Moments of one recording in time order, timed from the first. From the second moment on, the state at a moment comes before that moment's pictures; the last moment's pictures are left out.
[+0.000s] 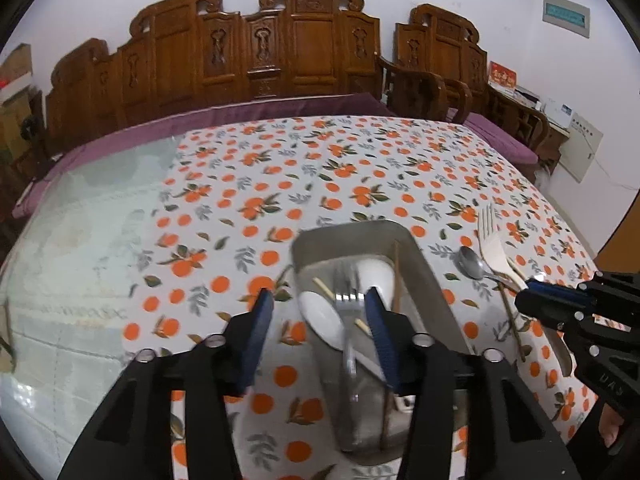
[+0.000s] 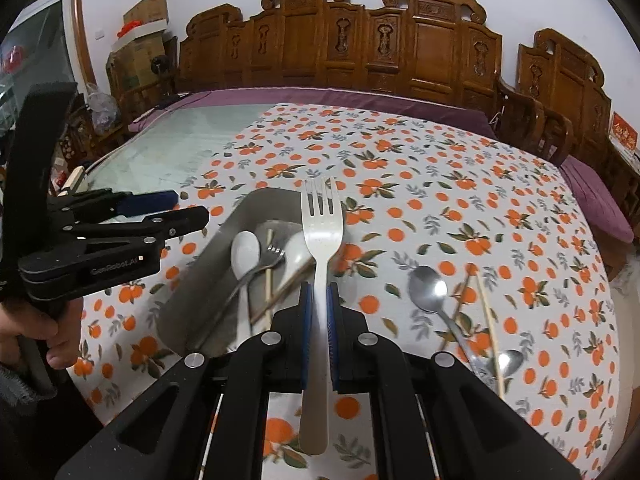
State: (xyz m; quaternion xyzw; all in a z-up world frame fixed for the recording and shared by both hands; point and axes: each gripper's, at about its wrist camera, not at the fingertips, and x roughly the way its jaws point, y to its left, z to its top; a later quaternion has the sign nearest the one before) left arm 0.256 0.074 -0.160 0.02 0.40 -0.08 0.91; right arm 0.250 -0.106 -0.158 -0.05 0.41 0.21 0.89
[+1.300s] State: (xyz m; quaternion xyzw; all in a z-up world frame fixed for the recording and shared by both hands) left arm 0.265 0.121 -0.158 -0.01 0.39 -0.04 0.92; right arm 0.291 -0.048 -0.212 -0.04 0.45 0.23 0.86
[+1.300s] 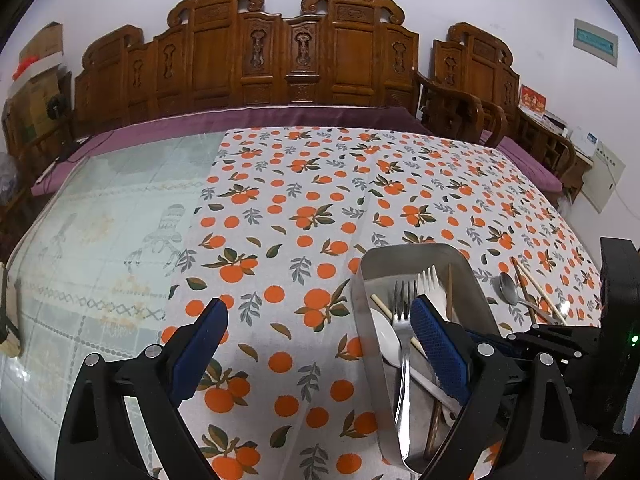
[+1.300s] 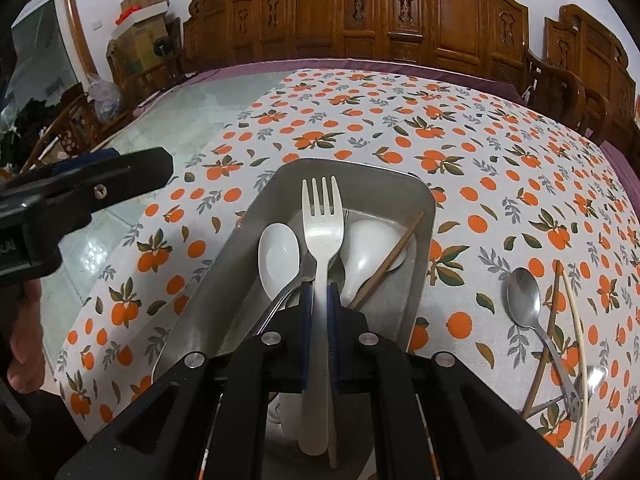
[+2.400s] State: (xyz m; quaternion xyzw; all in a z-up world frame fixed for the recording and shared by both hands) left arm 0.247 0.002 -0.149 0.01 0.38 -0.11 0.92; right arm 0.270 -0.274 -0.204 -0.05 0.42 0.13 0.90
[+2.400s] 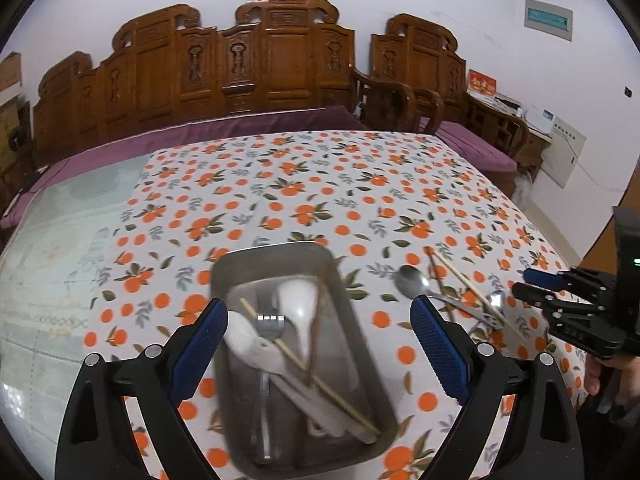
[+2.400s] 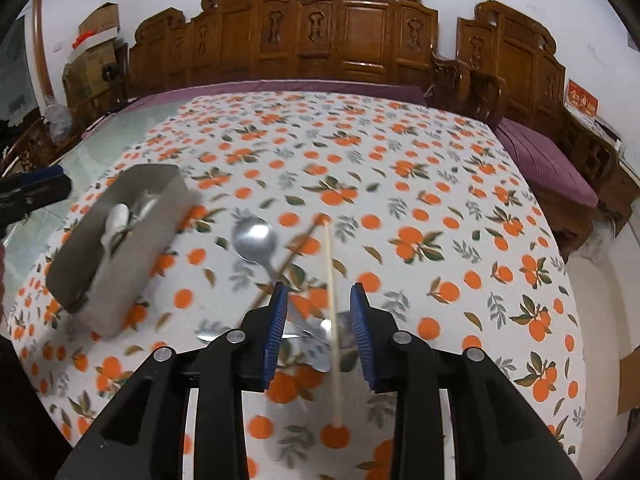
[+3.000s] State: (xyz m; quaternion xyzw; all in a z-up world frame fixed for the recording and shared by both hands) left arm 0.230 -0.068 -0.171 0.07 0.39 -0.13 0.91; right arm 0.314 -0.264 -0.247 -0.06 0.45 0.17 0.87
